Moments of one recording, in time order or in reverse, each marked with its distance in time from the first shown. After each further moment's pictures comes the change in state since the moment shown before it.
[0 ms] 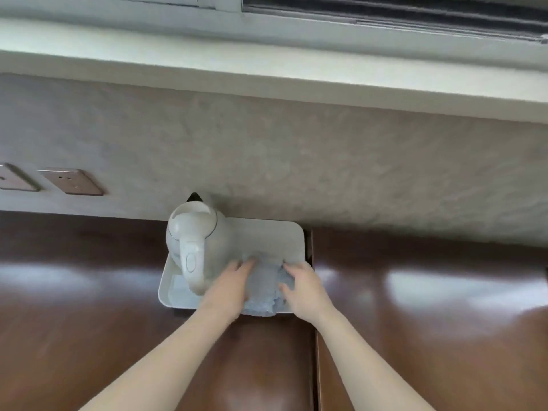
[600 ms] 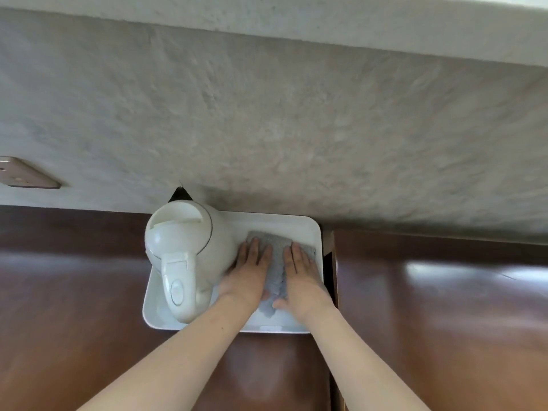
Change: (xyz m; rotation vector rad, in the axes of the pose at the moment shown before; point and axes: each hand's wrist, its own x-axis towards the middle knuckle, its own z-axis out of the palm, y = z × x) left_hand 0.101 -0.009 0.027 0.319 -0.221 -0.030; right_hand 0.096 0.026 0.045 -0.518 -0.239 0.004
